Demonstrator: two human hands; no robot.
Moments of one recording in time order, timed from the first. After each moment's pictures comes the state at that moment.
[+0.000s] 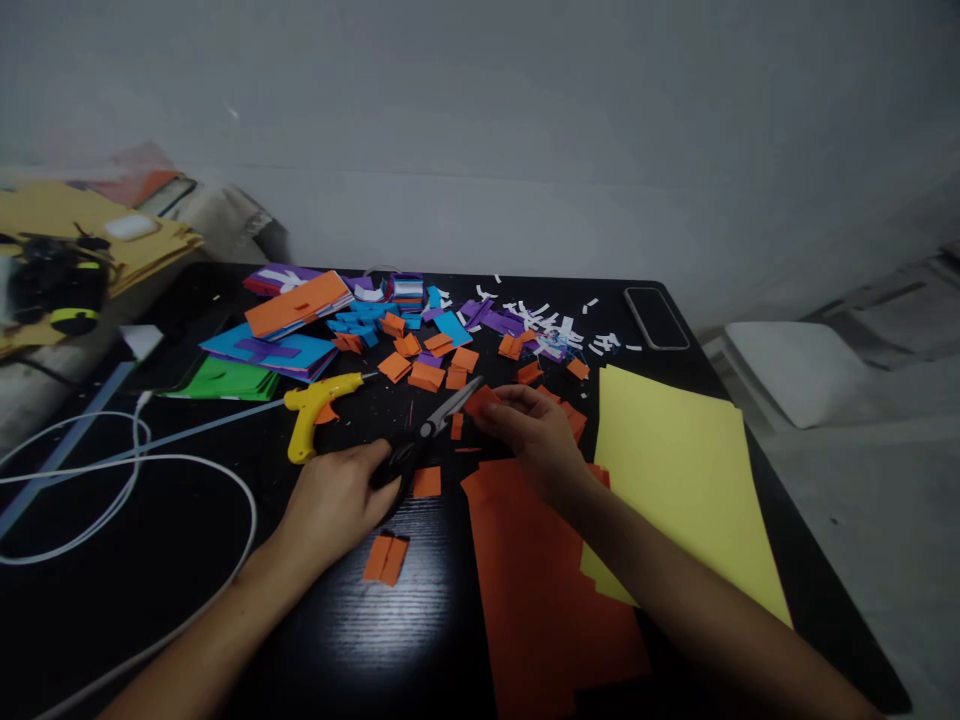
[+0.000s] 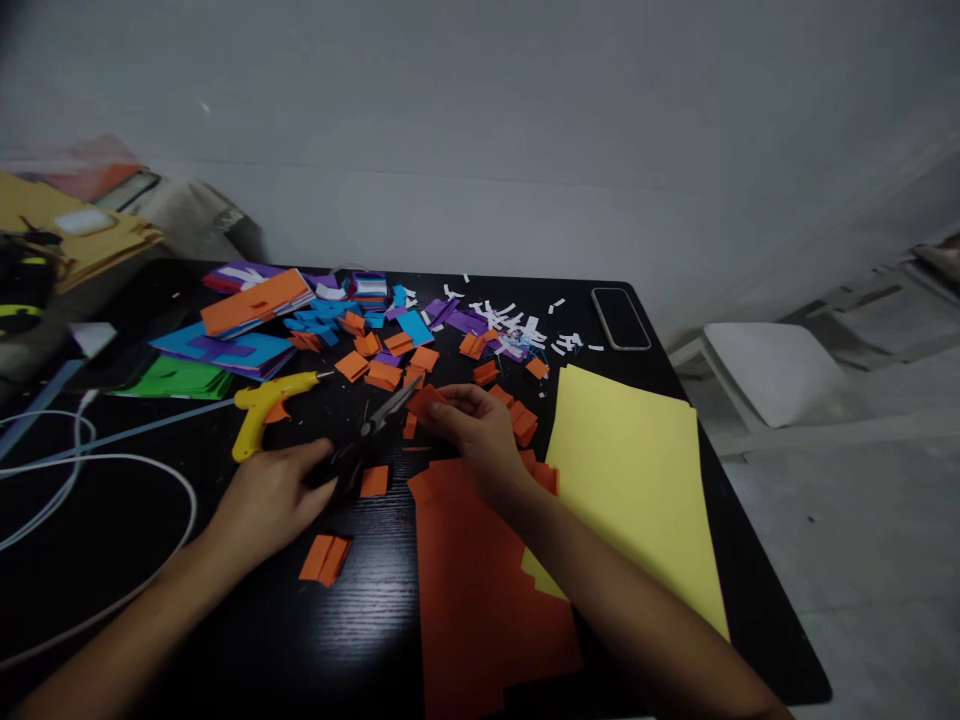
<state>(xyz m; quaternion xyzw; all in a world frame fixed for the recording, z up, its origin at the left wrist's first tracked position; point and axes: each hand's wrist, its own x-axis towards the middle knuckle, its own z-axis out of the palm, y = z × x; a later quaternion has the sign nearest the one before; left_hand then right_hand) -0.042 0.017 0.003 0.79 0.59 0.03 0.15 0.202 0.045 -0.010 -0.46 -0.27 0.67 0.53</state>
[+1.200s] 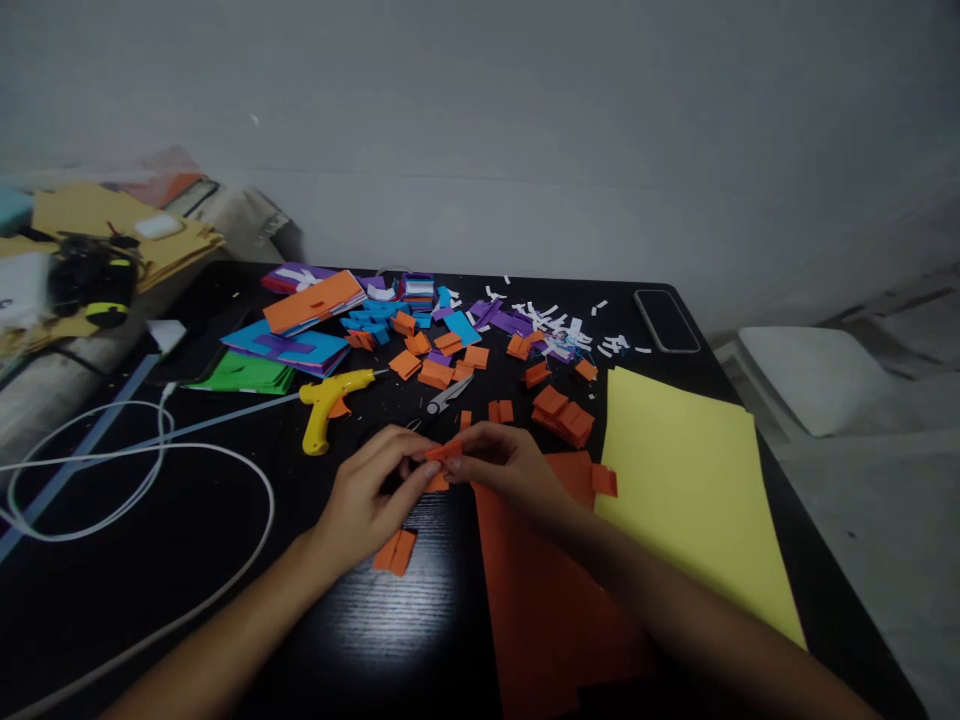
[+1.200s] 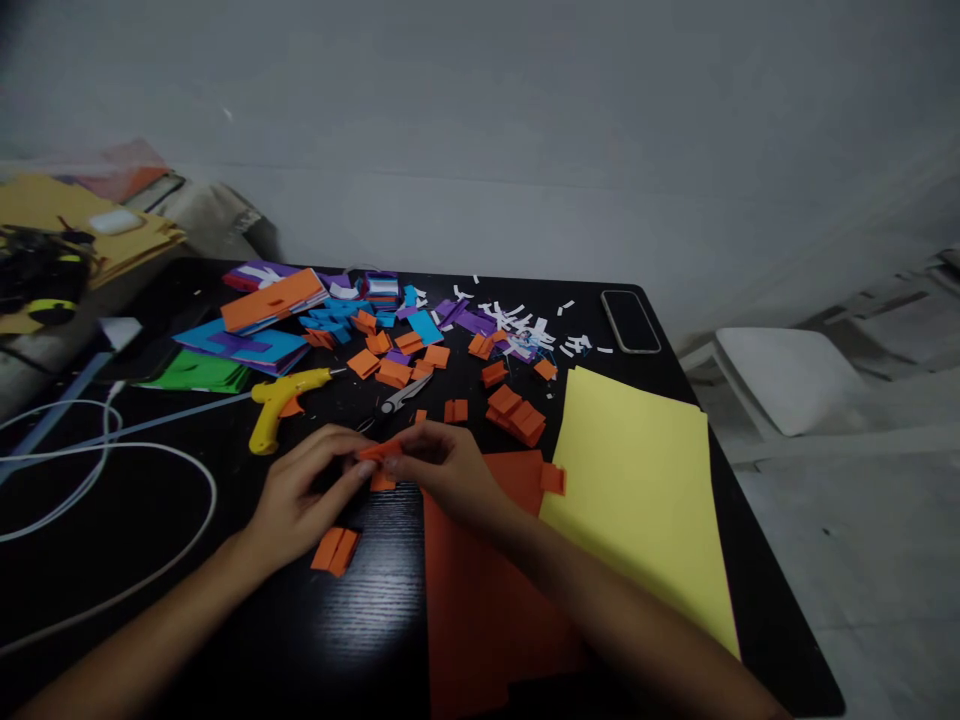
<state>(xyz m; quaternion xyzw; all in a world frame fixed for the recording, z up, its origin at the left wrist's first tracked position) -0.026 0.004 -0.001 0.78 0.43 0.37 0.27 0.180 0.019 -0.009 -0.38 -0.40 0.73 0.41</state>
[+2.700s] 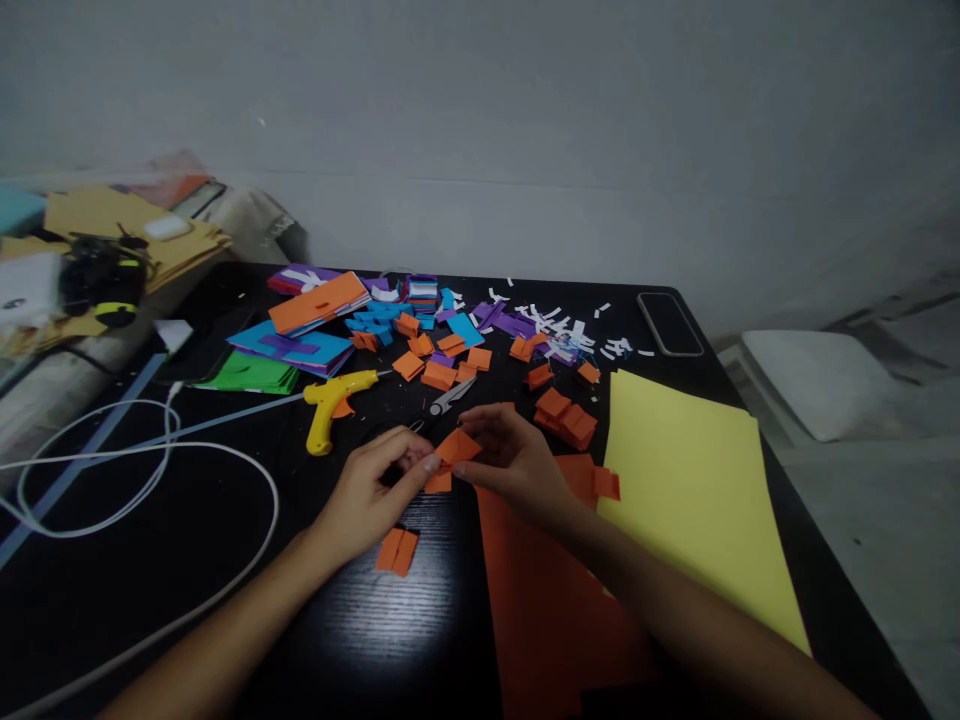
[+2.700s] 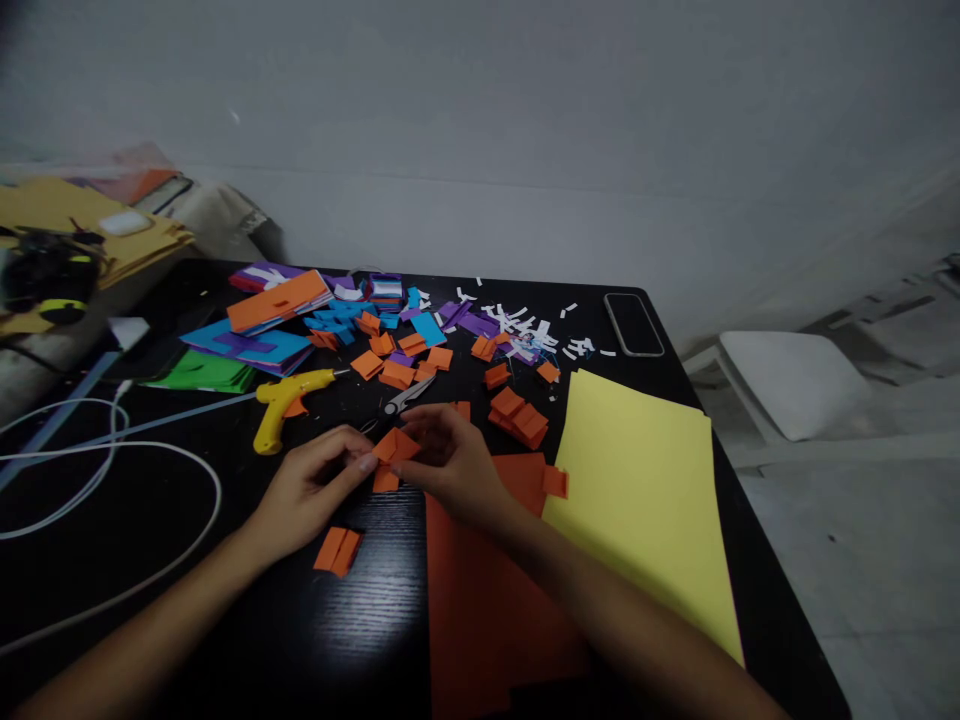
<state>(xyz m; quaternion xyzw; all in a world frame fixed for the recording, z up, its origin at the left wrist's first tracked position) -0.026 0.012 -0.006 0.73 0.46 0.36 0.36 0.182 0.023 -0.018 -0.39 -0.45 0.65 0.47</state>
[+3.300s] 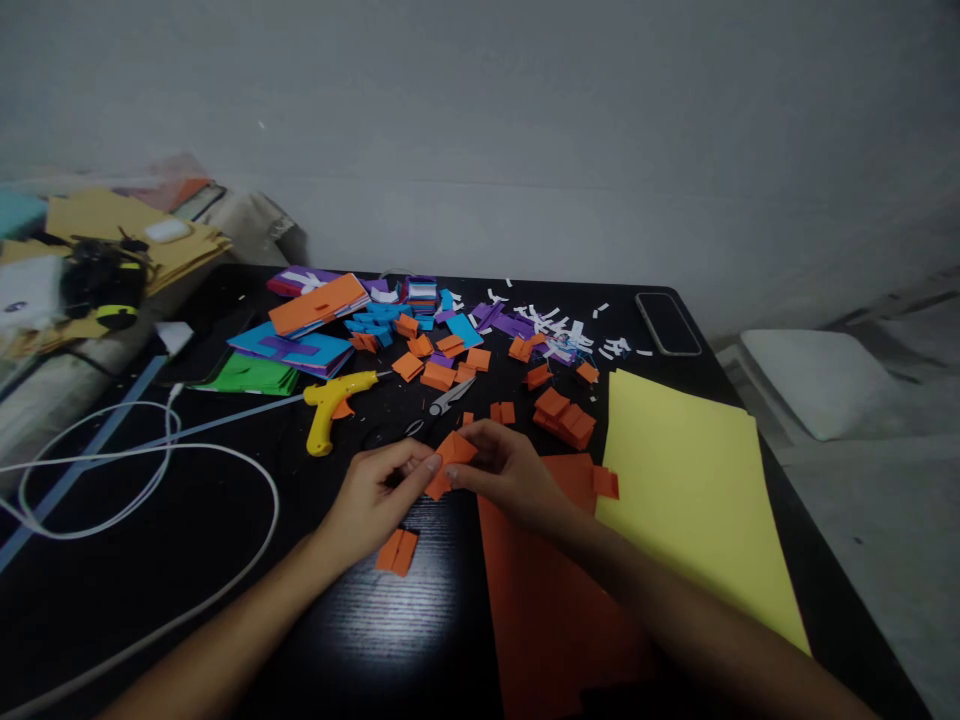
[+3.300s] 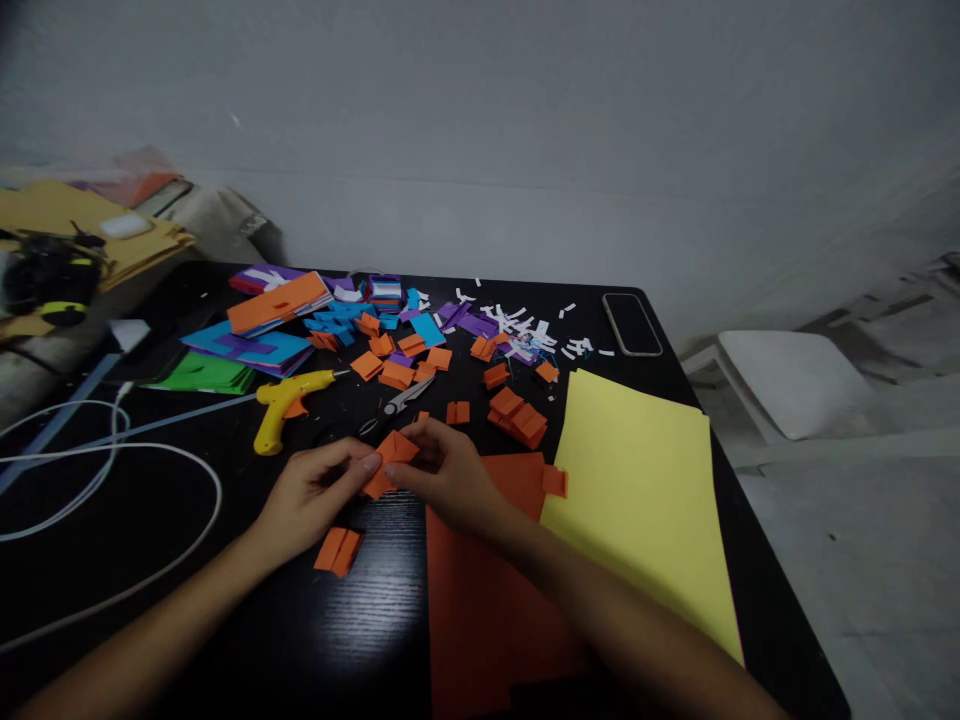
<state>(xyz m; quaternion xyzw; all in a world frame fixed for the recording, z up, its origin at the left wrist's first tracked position) -0.022 0.007 -0.007 0.70 0.47 0.35 0.39 0.178 0.018 -0.016 -0.42 -0.47 0.68 0.38</state>
